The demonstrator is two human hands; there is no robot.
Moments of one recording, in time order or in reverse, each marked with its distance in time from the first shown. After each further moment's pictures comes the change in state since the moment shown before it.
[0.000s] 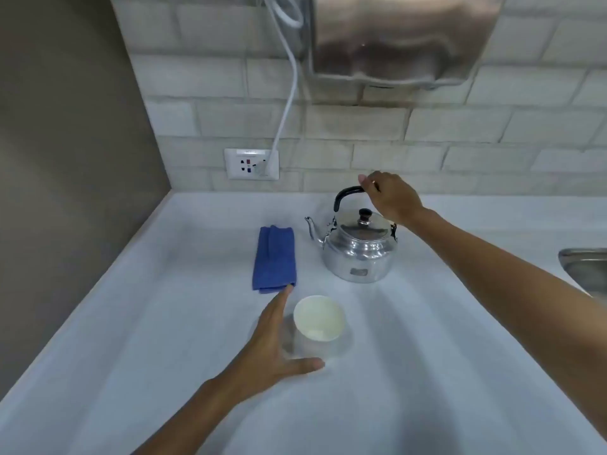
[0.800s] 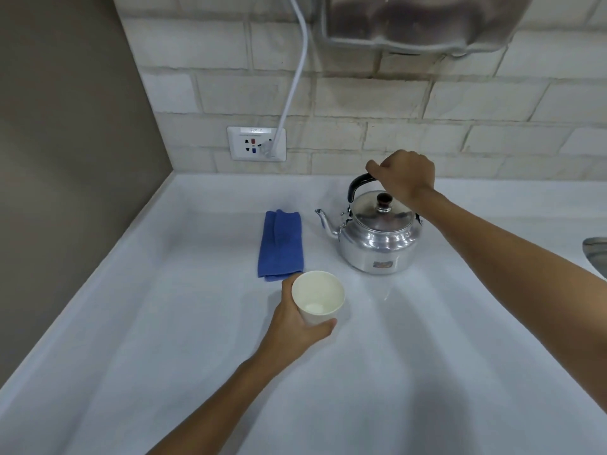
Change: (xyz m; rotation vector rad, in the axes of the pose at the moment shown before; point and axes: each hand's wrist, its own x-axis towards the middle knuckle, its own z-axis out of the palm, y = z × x) left_hand 0.034 0.005 0.027 -0.199 0.250 -0.086; right_hand 0.009 -0.015 -0.001 -0.079 0.072 0.134
